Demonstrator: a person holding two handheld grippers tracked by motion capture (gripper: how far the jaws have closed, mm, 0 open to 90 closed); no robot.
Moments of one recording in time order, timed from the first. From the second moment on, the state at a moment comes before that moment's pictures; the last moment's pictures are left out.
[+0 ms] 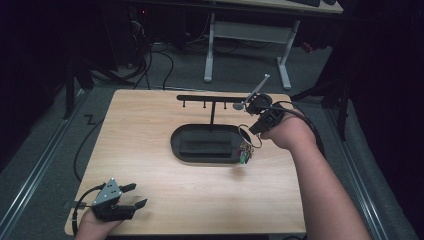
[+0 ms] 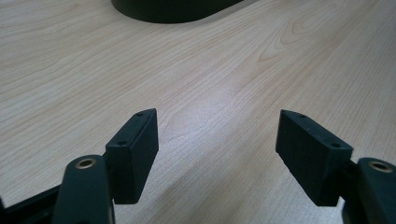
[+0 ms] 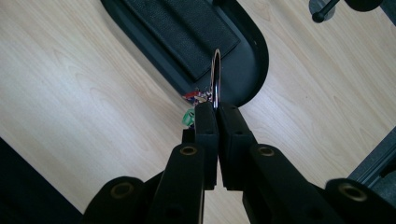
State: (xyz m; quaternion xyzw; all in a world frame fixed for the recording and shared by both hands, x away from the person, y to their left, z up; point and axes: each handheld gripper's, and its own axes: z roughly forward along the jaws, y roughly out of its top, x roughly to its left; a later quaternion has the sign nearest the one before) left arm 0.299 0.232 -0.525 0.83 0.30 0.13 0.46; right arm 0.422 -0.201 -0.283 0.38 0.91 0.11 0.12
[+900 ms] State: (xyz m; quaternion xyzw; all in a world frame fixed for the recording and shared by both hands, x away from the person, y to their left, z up) left arm 0.295 0.235 -0.524 0.83 0.30 0.14 0.45; right arm 0.468 -0.205 -0.294 0.40 0.90 0.11 0.12
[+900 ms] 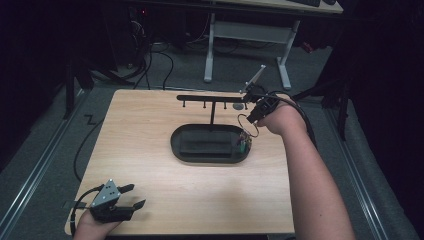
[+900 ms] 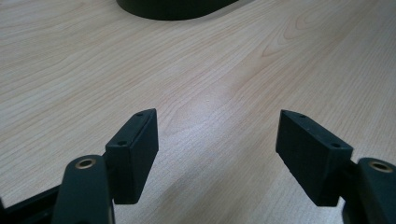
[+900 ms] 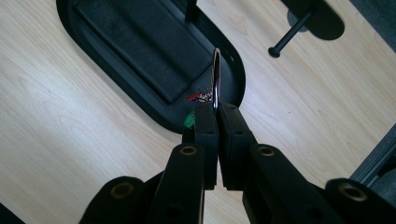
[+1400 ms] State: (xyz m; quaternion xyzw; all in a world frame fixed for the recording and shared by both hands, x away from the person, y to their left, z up) left arm 0.297 0.231 -0.526 0.83 0.30 0.14 0.45; right arm 0.486 -0.217 -0.292 0.42 0.89 0.13 0.13
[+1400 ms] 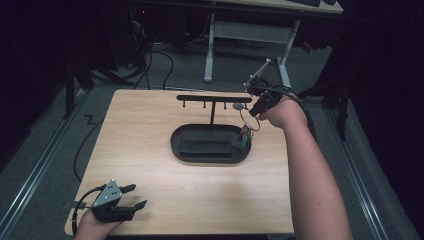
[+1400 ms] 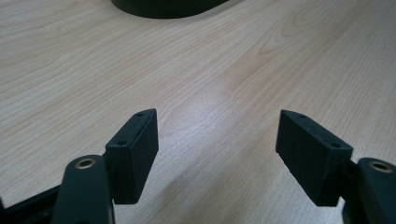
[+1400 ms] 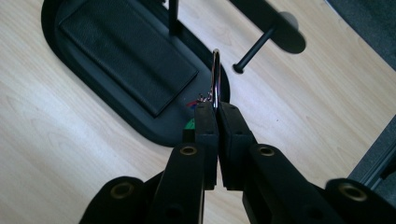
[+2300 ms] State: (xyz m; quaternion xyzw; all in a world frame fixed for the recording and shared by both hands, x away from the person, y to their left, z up) left arm 0.295 0.230 -0.528 0.84 0.29 0.13 0.44; right arm 0.520 -0.229 -0.313 0.46 0.87 0.14 0.12
